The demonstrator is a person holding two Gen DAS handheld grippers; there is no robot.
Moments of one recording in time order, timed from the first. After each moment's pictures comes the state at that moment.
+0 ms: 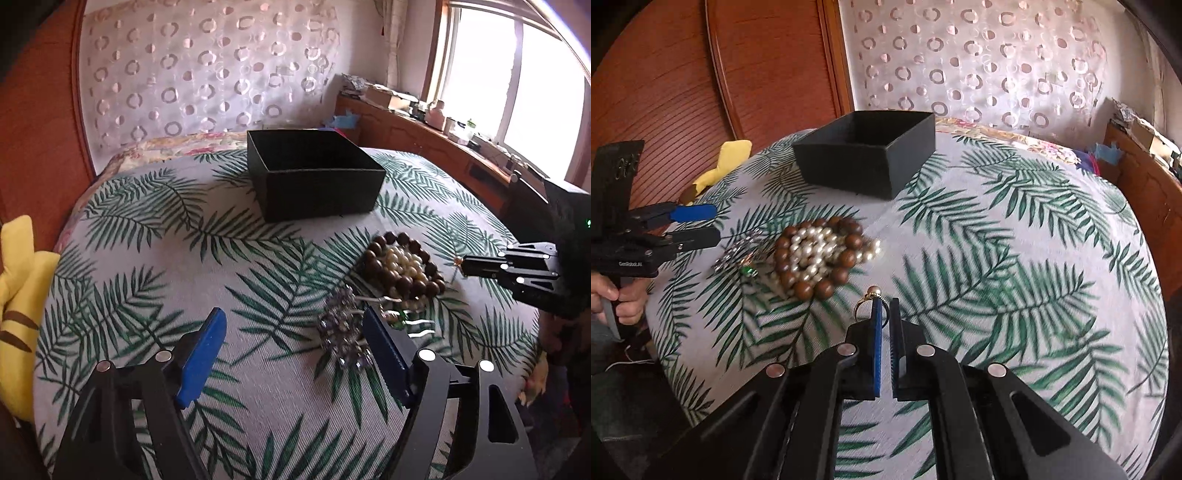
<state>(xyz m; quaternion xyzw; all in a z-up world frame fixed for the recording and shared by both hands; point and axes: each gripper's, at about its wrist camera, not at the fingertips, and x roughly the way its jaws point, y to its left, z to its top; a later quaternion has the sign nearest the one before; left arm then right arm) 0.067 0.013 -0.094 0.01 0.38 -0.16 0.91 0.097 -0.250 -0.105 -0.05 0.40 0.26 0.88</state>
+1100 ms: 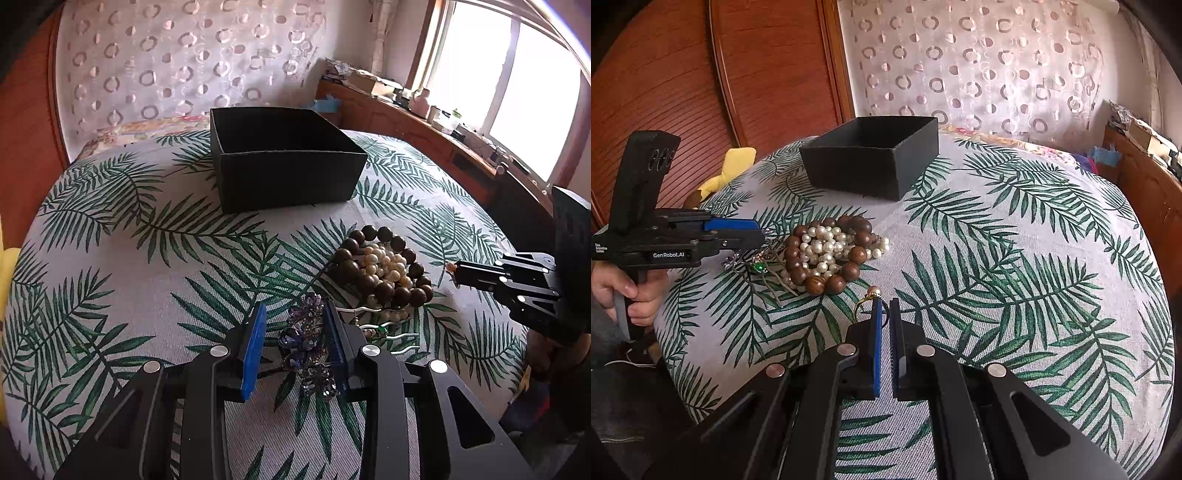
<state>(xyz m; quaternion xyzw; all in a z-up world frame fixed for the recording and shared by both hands) 0.091 -0.009 -0.108 0.00 0.41 -0.20 0.89 0.087 -0.249 -0.108 -0.04 0.38 0.26 0.89</state>
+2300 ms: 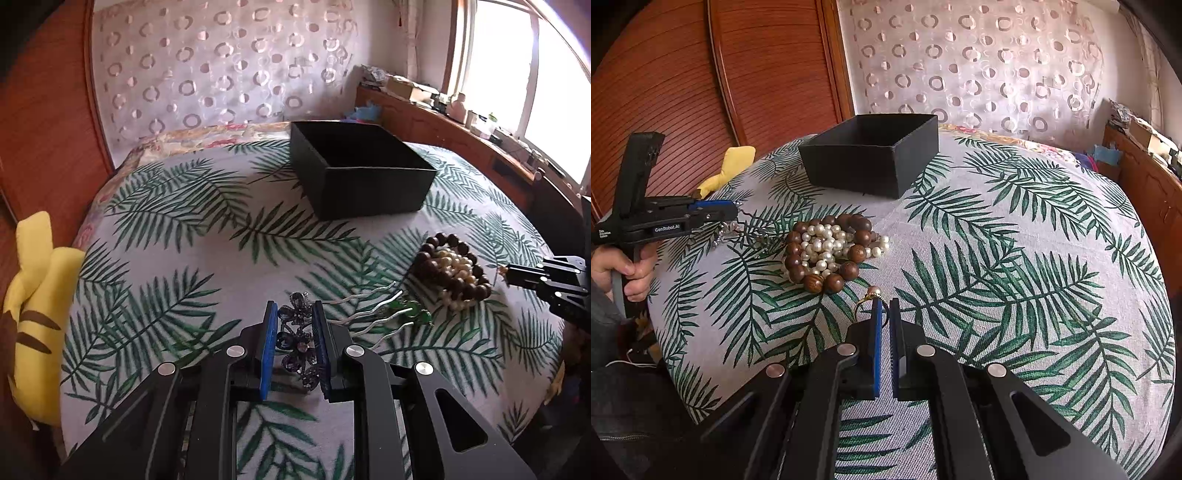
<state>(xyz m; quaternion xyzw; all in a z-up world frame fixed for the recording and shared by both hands) 0.087 0.045 -0.097 0.03 0.40 -0.12 0.91 0.089 -0.248 -0.109 -0.04 0.38 0.26 0.88</state>
